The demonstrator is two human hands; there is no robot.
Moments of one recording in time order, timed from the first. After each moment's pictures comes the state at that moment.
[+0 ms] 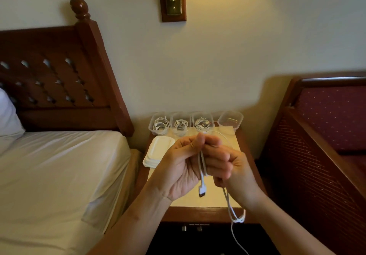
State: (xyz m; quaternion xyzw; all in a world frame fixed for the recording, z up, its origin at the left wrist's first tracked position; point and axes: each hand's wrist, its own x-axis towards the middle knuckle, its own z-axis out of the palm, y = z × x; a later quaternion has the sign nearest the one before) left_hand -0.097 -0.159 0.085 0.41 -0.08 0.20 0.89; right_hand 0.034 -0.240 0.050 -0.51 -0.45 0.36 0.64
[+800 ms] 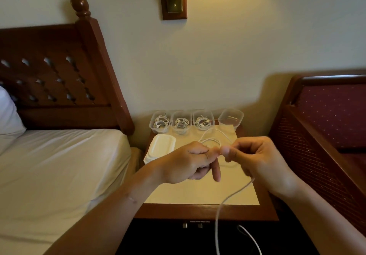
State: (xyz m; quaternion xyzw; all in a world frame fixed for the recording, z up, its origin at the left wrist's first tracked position) left_hand -0.101 -0.143 0.102 0.80 0.13 0.04 0.59; right_hand 0.067 -0.272 0.103 -0.55 -0.52 0.34 0.55
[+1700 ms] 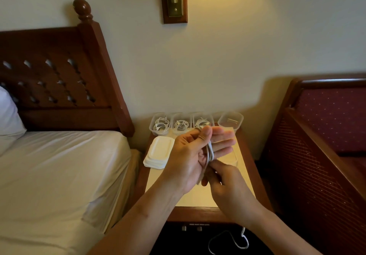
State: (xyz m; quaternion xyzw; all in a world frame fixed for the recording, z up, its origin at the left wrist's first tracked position) left_hand -0.078 -0.170 0.097 0.47 0.13 0.34 0.81; right_hand 0.018 -0.257 0.041 -0.64 -0.55 0.24 0.48
